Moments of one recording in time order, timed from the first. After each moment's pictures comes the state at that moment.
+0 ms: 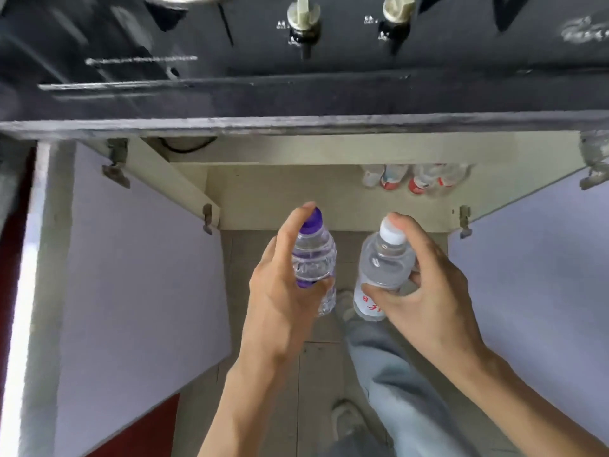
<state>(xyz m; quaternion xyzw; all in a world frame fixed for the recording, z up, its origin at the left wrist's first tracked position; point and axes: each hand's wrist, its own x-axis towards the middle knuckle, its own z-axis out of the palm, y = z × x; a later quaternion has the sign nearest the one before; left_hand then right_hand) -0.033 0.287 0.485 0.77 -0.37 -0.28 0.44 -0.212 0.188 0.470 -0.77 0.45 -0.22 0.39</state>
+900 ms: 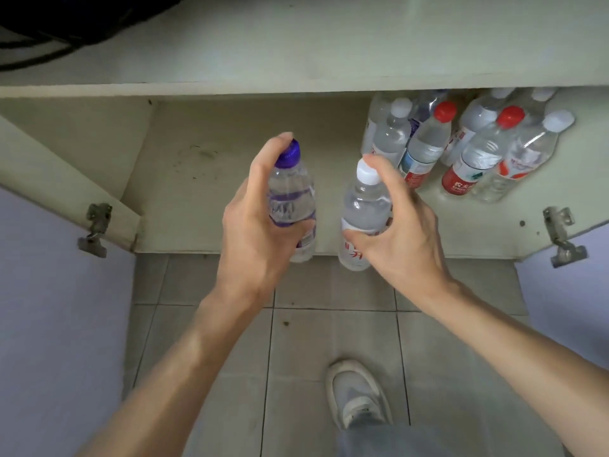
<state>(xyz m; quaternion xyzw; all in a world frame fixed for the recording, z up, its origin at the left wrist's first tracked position) 0.028 0.139 0.133 0.71 -0.44 -0.18 0.52 -0.147 0.028 0.102 -0.81 0.38 -0.33 0.30</state>
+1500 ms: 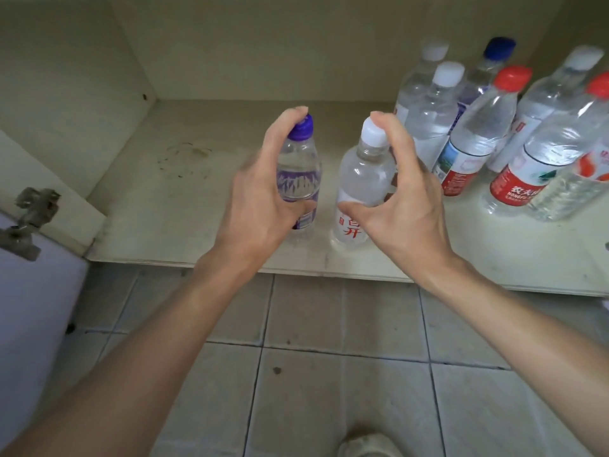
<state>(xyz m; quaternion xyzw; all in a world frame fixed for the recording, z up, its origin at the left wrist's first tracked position) 0.084 0.067 0.020 0.70 -0.50 -0.11 0.50 -0.092 -0.041 0.003 -0.81 0.32 -0.39 0.29</state>
